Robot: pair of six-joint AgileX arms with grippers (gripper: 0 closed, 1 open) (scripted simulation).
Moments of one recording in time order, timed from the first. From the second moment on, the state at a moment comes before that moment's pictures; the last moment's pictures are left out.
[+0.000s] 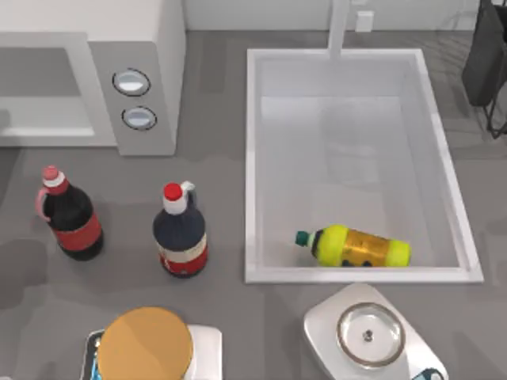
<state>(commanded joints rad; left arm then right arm) 0.24 1.79 1.37 -1.14 0.00 0.07 0.00 0.00 0.00 0.00 0.00 0.00</state>
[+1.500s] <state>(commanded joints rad) 0.19 2.05 1.02 0.46 0.13 0.09 0.00 0.00 0.00 0.00 0.00 0.00</state>
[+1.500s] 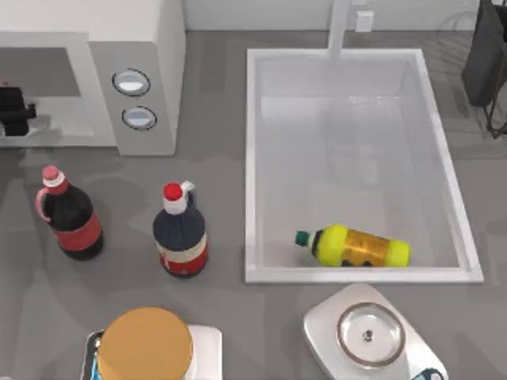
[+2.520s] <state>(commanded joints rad) 0.11 2.16 0.96 0.83 0.16 0.06 0.00 0.00 0.00 0.00 0.00 0.00</state>
